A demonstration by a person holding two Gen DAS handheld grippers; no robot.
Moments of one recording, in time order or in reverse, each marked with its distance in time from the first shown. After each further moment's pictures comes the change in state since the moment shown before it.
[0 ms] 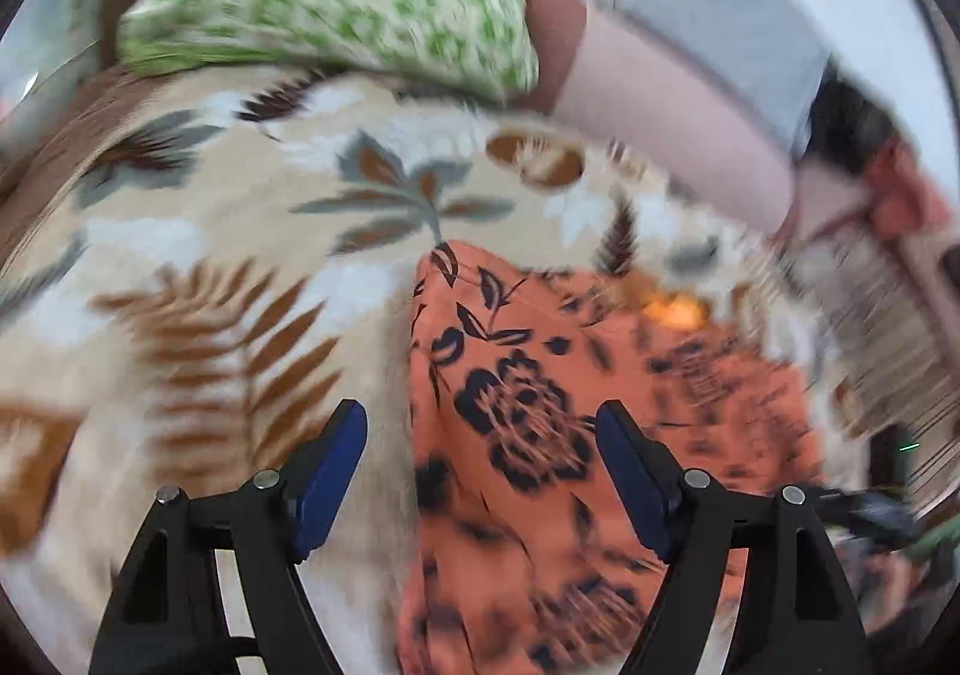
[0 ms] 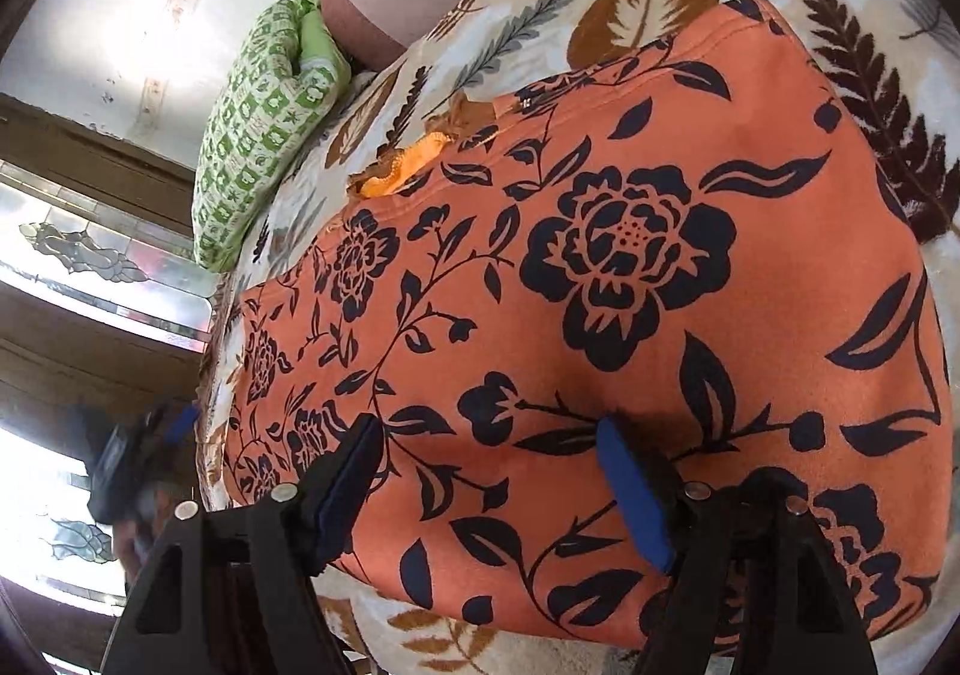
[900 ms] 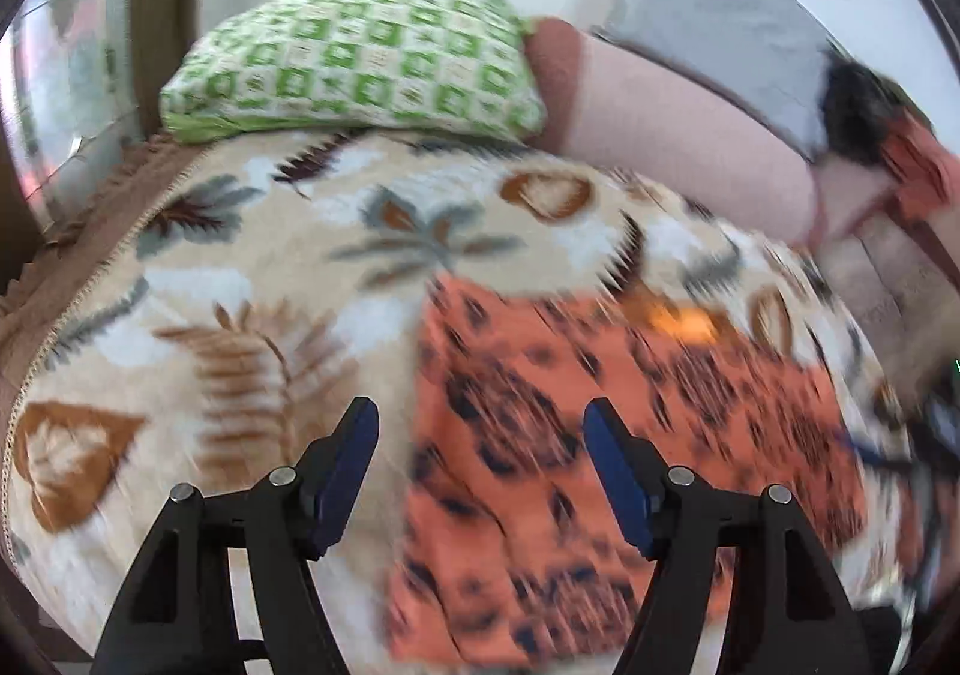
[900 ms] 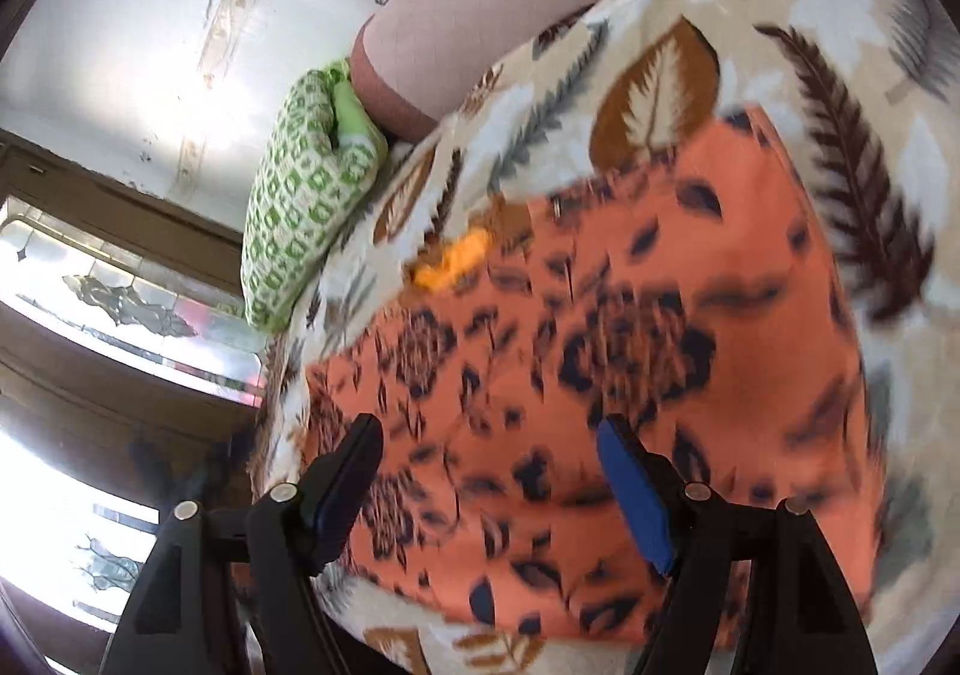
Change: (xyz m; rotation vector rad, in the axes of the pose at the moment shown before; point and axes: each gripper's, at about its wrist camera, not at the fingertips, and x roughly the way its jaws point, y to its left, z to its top) left arm -0.045 -0.046 -0.032 0.050 -0.135 0.128; right arm -0.045 -0.004 0.050 0.050 -0.096 0.092
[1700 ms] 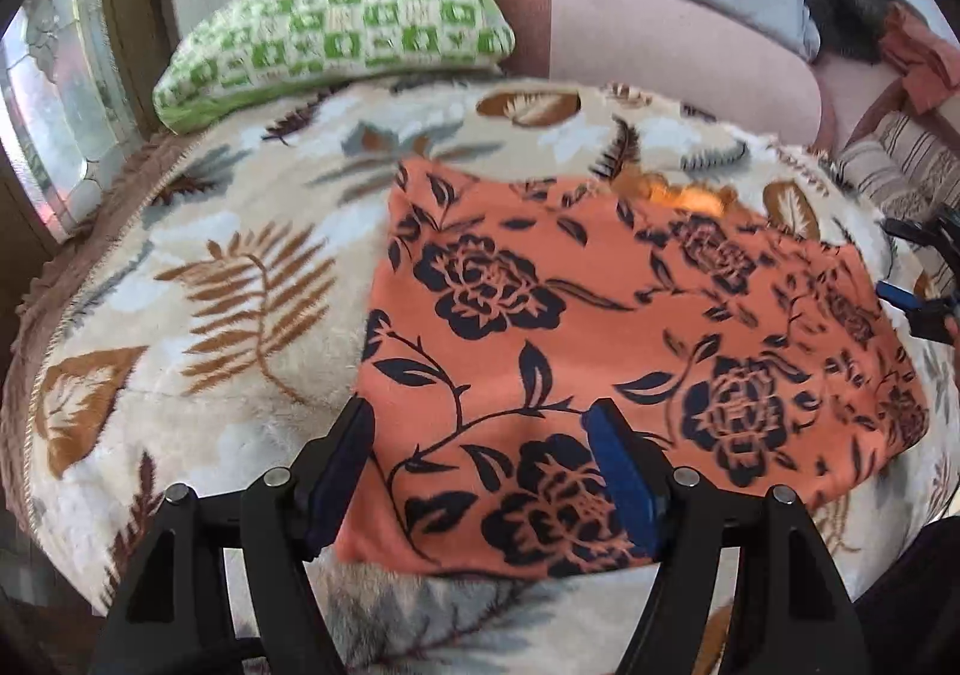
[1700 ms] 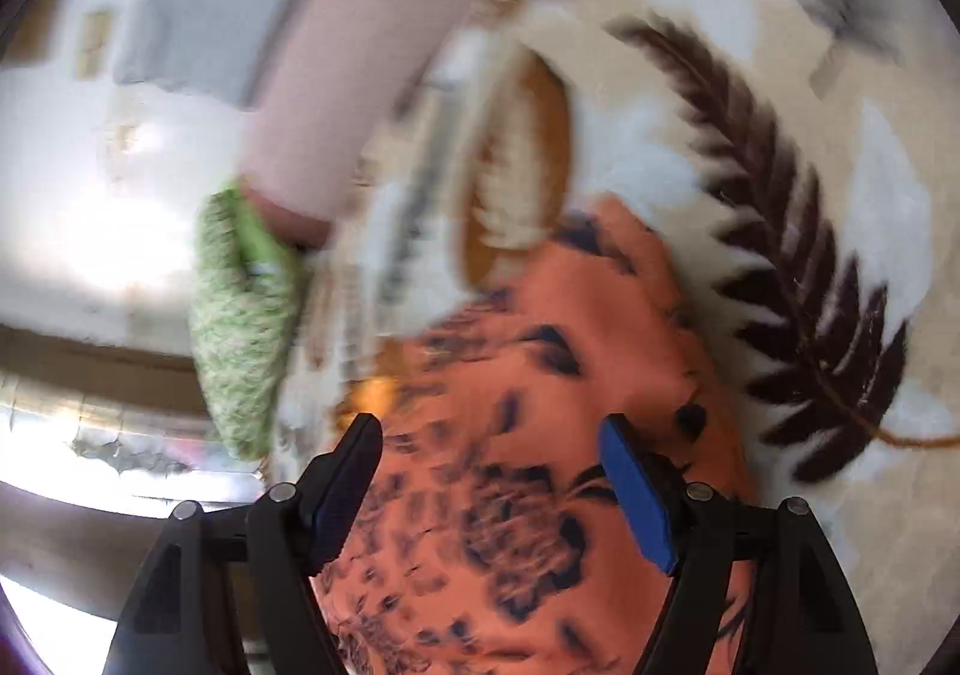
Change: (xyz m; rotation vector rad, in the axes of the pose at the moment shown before) left arm 0.004 -0.032 -0.057 0.103 0.049 0.127; right arm -0.026 -0.031 0.031 0.149 -0.096 -0.005
